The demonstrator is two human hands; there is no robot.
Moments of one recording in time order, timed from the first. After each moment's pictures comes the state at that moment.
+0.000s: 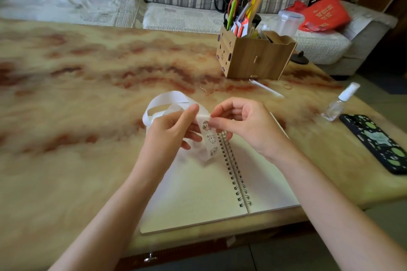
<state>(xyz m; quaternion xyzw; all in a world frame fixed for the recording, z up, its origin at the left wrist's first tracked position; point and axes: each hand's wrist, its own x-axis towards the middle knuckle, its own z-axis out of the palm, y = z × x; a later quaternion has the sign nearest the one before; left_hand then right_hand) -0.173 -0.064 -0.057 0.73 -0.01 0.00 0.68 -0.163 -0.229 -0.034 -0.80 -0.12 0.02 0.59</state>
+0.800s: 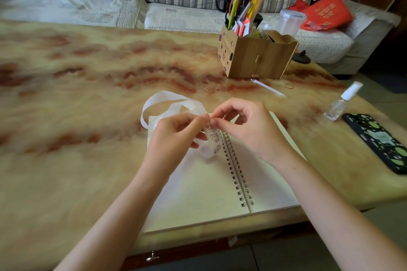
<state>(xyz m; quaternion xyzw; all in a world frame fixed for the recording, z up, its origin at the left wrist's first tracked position) -0.178 -0.070 -0.057 0.73 -0.02 0.01 0.68 -0.165 -0.228 -0.040 -0.85 -0.17 -0.08 0.50</state>
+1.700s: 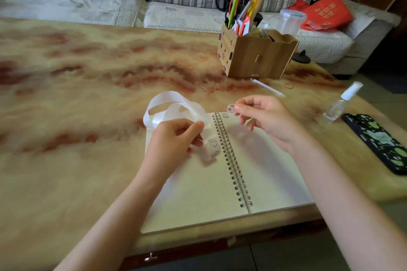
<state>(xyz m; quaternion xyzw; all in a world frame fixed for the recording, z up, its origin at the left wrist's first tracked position) -0.174 -0.069 -0.069 0.77 0.02 -0.02 0.64 -0.138 -0.263 -0.040 -0.80 -0.01 0.02 0.60</state>
